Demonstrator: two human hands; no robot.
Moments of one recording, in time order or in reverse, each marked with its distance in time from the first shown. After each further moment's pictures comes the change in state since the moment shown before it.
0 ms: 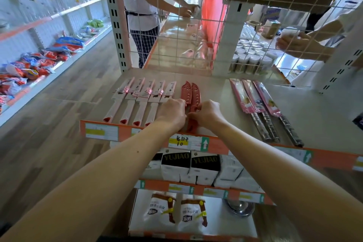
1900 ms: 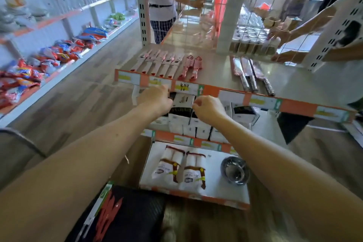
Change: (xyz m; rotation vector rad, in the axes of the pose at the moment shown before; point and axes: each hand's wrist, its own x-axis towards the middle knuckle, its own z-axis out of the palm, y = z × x) left_hand -0.186 0.004 -0.018 0.125 0.043 -0.187; right_hand -0.185 0.035 0.001 -0.259 -0.037 -0.227
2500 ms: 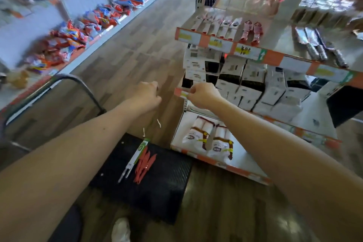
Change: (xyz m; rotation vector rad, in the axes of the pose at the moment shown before) left_hand -0.124 -0.174 0.009 0.055 -0.107 -0.192; right_hand -0.062 -0.124 0.115 -0.053 -0.289 -0.131
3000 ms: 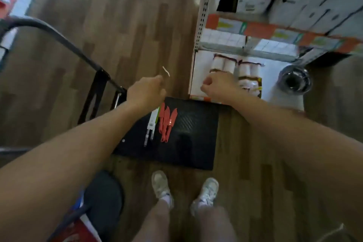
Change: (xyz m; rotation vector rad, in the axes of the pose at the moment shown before) left_hand 0.067 -0.187 0.175 -0.096 -0.302 0.122; right_hand 0.089 -0.024 0.228 0.041 -0.200 0.331
